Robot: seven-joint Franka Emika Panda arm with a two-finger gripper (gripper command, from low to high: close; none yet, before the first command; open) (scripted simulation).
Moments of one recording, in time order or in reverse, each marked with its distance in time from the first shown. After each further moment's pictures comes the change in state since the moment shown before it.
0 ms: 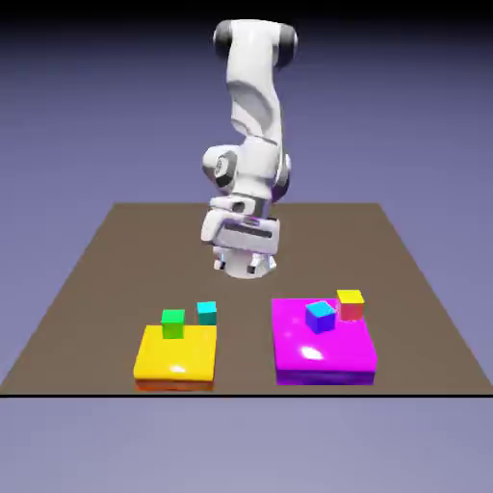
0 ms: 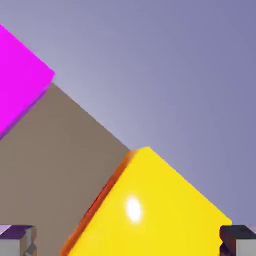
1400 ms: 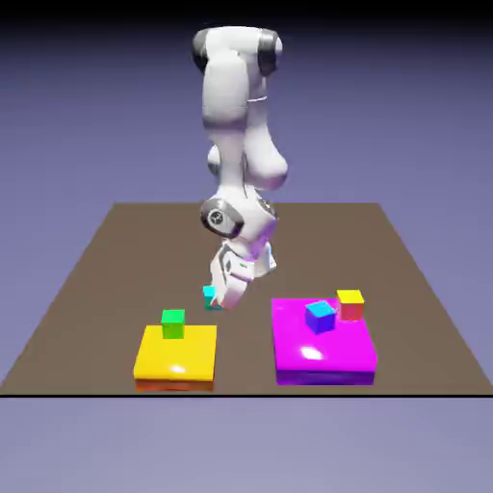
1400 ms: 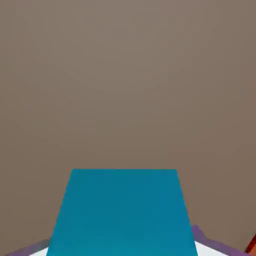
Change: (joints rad) arm -0.356 0.263 0.232 -0.082 -0.801 -0.180 -0.251
